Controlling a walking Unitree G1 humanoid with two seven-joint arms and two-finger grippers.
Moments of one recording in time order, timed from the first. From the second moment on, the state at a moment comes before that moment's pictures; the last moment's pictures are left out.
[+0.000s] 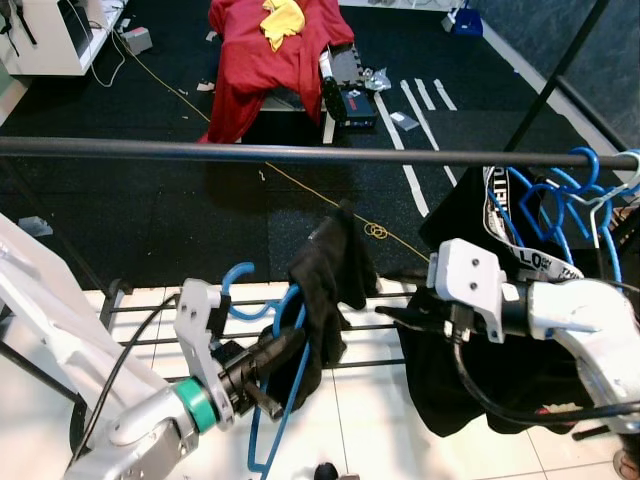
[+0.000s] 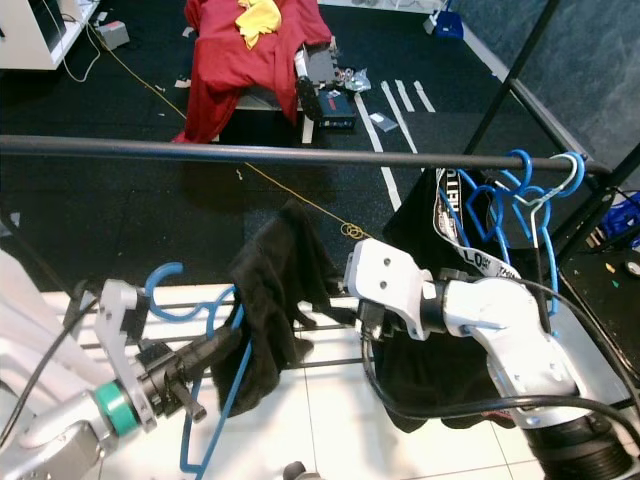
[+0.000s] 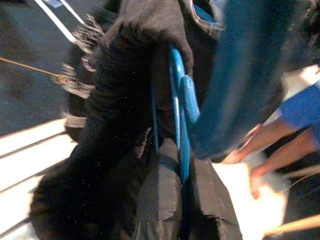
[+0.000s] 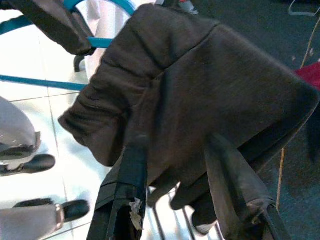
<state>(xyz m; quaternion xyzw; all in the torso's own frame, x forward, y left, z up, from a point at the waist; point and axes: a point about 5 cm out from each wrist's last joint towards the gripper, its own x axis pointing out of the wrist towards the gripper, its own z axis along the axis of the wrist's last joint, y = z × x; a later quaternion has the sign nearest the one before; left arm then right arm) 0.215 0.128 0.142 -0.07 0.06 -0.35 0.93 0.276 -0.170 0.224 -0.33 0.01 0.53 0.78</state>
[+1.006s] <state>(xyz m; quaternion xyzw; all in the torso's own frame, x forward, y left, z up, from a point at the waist) 0.219 0.135 0.123 0.31 -0.01 -0.44 0.85 0.261 -0.127 0.216 -0.32 -0.03 0.66 0.68</state>
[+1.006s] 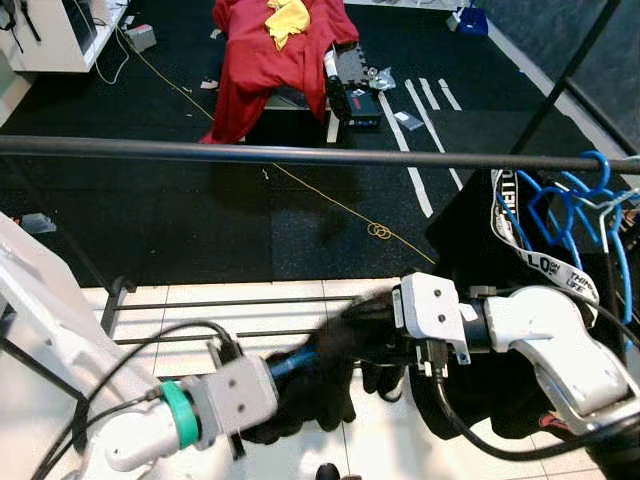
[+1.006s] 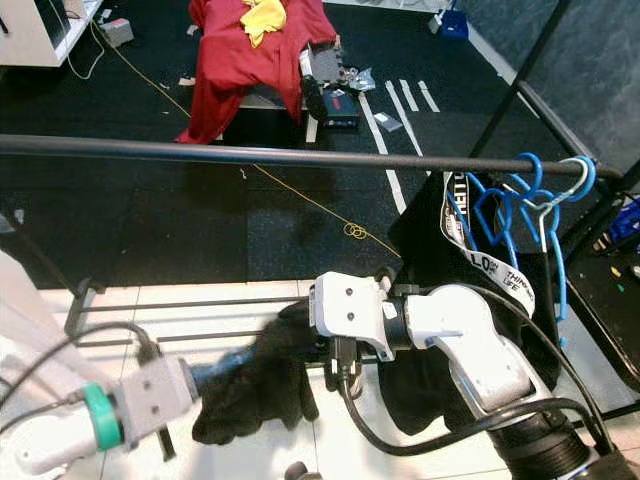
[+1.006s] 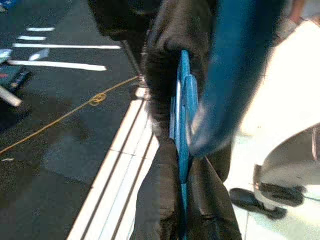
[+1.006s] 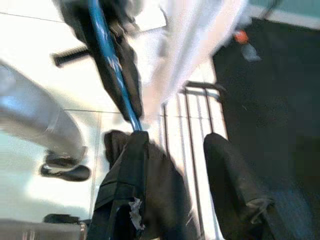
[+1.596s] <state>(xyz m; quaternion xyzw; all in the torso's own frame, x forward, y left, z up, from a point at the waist) 0.224 0.129 0.133 0.31 -0.04 -0.46 0.83 0.266 -0.133 0.192 -0.25 0.06 0.71 0.66</state>
